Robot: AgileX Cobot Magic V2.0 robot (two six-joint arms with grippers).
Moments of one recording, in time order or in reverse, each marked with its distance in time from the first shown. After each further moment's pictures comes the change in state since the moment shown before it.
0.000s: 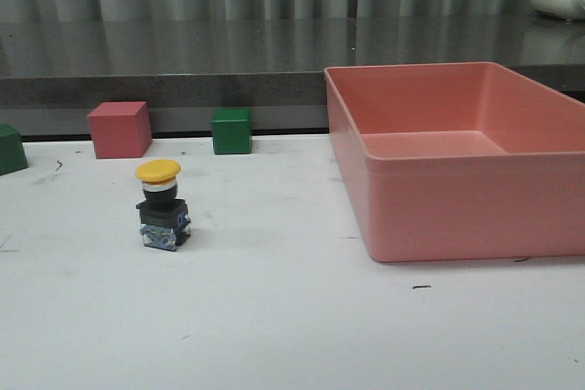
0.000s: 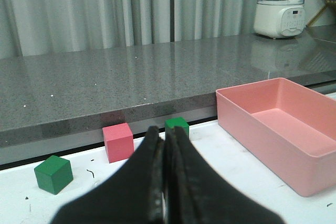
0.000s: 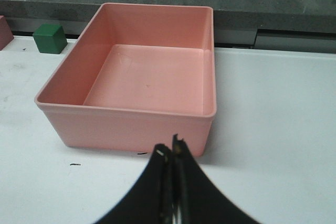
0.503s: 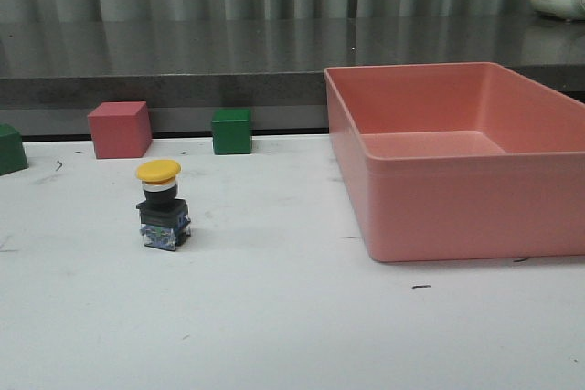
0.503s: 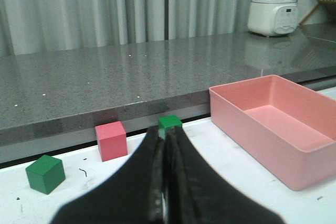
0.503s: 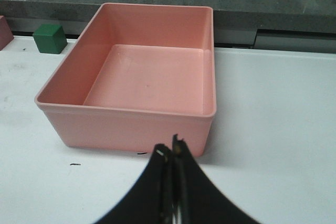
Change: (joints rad) left arm 0.000 0.000 0.000 -0.088 0.000 0.087; right arm 0.000 0.000 0.000 0.000 0.000 0.000
